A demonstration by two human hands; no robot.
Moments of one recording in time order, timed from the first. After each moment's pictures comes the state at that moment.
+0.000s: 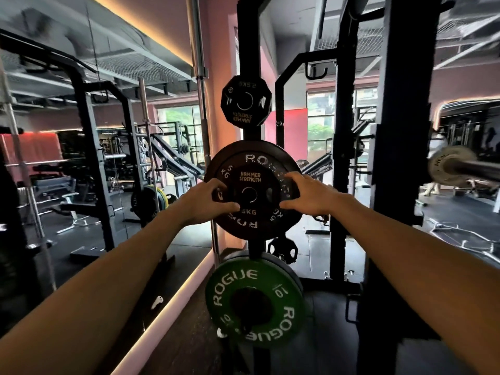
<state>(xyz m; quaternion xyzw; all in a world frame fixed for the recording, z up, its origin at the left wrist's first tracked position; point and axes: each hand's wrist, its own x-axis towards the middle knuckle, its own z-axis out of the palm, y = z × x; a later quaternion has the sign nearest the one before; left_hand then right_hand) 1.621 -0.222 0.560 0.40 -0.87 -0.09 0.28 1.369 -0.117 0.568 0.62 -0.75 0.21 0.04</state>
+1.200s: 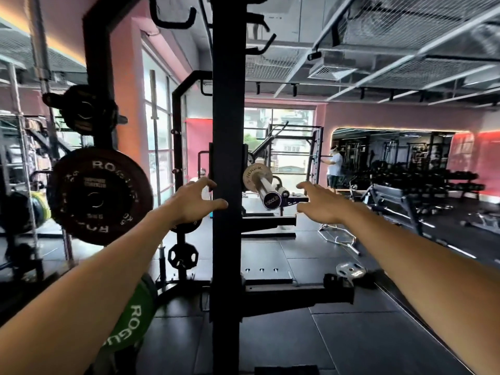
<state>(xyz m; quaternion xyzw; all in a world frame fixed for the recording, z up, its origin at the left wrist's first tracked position) 1.265 0.097 0.580 0.30 -0.89 -0.16 0.30 1.033 0.298 0.595 0.49 -0.85 0.17 0.05</state>
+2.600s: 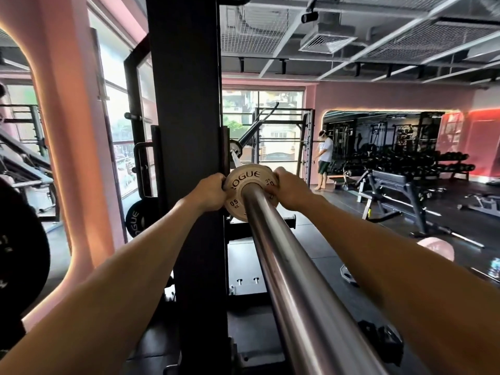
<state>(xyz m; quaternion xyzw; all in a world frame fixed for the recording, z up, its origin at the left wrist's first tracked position) 0.911 -0.200 0.580 0.29 -0.89 -0.21 0.28 0.754 -0.072 0.577 0.48 -0.81 0.32 0.09</state>
